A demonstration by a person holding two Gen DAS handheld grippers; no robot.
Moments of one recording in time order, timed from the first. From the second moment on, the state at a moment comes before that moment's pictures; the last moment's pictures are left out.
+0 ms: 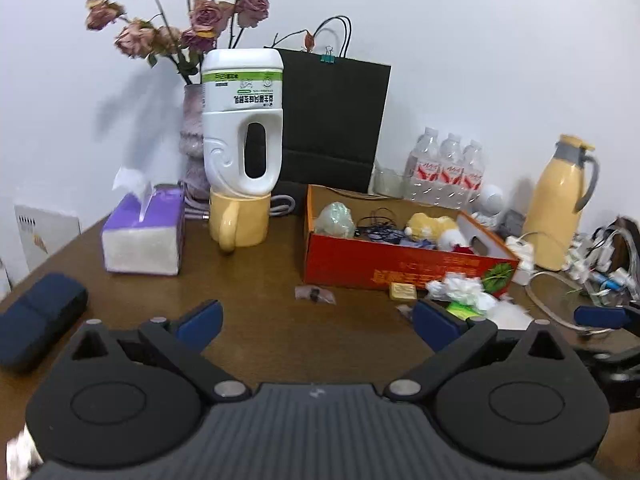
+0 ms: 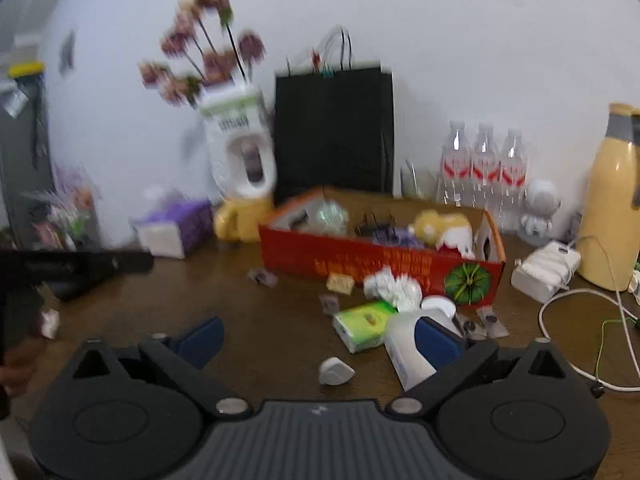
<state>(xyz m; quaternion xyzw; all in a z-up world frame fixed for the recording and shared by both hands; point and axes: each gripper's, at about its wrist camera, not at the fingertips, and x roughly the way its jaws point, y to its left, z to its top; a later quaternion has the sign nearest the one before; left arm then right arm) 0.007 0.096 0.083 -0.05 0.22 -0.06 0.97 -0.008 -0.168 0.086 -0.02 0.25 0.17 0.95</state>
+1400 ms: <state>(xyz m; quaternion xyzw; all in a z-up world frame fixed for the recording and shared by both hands) 0.223 0.081 0.025 0.14 0.42 -0.28 0.85 0.165 -0.119 0.025 -0.06 0.40 0.21 0.89</state>
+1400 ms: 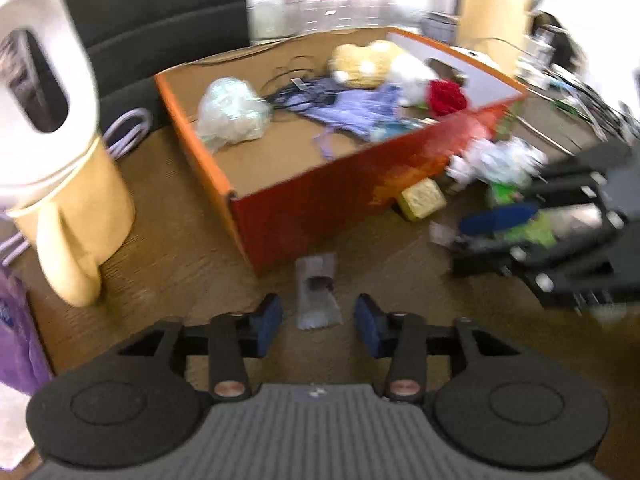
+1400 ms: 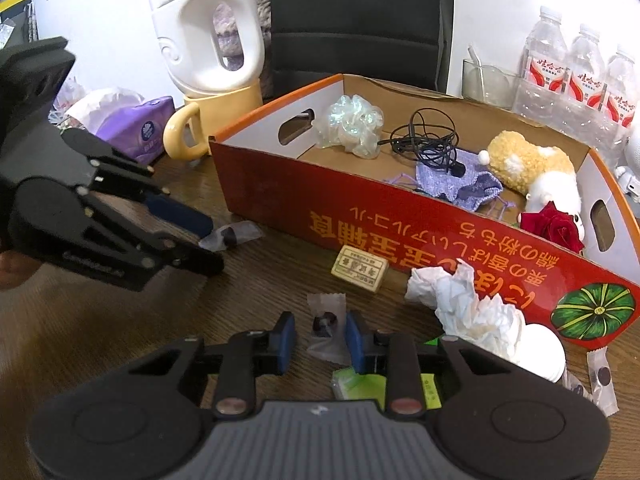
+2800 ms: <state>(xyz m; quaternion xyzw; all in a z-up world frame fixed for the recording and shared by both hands) 0.018 0.018 0.111 0.02 0.18 -0.15 0.97 0.006 -0.194 0.131 -0.02 0.22 0.14 0.97</state>
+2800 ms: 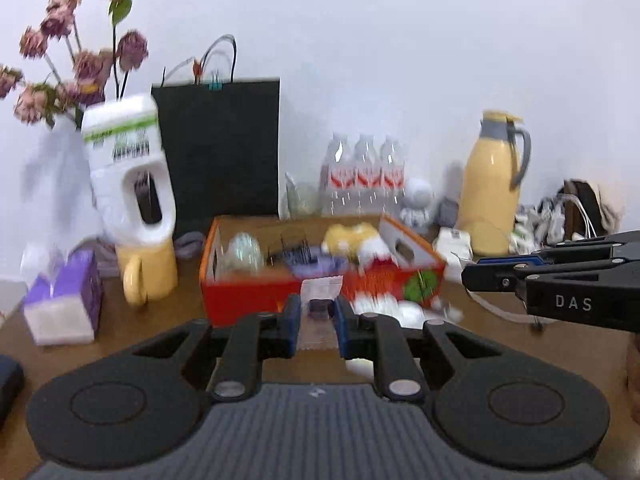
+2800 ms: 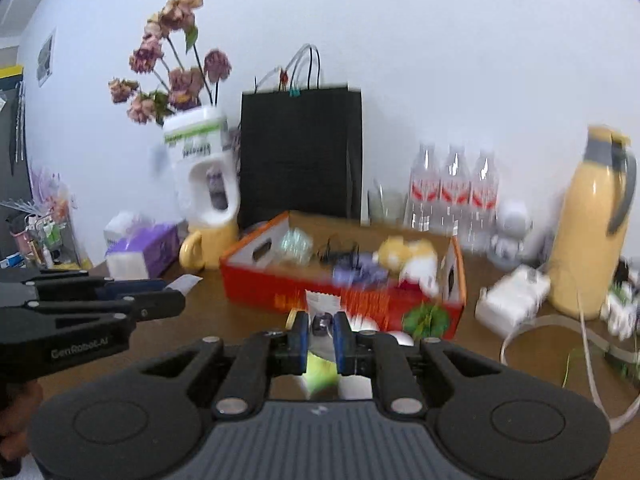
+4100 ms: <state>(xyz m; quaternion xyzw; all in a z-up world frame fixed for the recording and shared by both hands) 0.338 -0.024 0.092 0.07 0.49 -0.11 0.86 0.336 -0.203 0.112 -0.06 0.49 0.07 0.87</state>
